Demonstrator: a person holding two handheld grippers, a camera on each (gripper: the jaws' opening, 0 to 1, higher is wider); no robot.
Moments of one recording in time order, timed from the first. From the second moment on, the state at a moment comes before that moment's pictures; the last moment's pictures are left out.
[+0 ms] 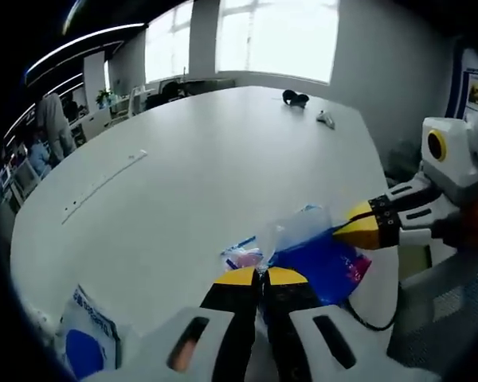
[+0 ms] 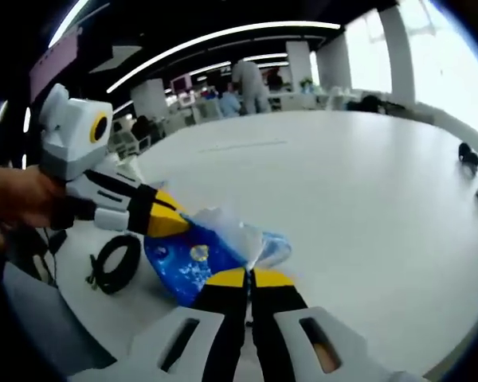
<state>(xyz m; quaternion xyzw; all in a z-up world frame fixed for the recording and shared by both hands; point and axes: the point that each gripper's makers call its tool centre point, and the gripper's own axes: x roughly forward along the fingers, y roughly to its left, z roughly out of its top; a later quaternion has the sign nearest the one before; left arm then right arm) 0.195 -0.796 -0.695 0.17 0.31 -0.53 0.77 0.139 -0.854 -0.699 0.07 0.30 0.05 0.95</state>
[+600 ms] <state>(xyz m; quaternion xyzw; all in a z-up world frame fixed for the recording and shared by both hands) 0.205 -0.774 -0.712 0.16 0.34 -0.49 0.79 0.144 -0.830 -0.722 0.03 0.33 0.10 0.94</state>
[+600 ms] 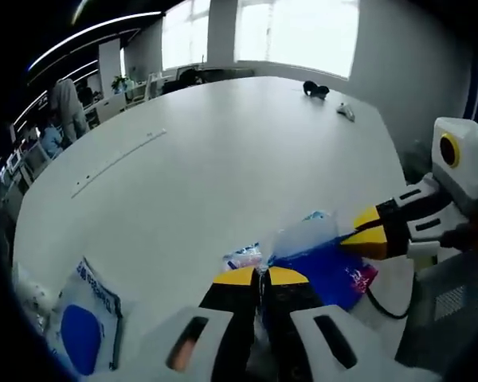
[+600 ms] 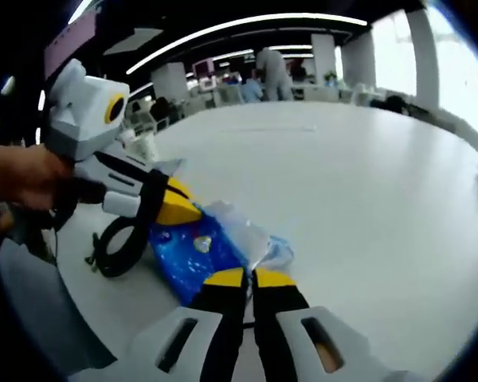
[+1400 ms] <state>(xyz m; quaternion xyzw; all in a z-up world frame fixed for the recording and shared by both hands) 0.205 -0.746 -0.708 0.11 0.37 -0.47 0.79 0.146 -0.847 -0.710 0.07 0.31 0.05 0.95</state>
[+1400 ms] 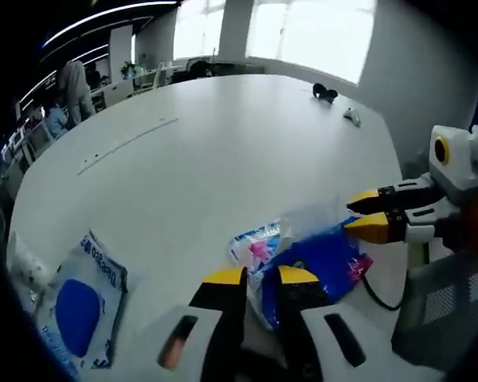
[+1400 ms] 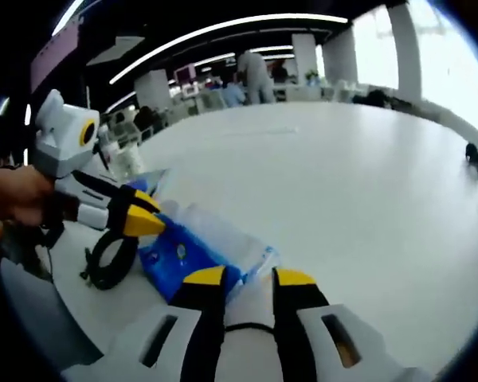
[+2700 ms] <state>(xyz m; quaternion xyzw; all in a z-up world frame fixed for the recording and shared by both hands) 0.233 -0.613 -0.684 -0.02 0.32 -0.38 0.87 0.188 -0.790 -0.673 0.03 0.28 0.15 0.95</state>
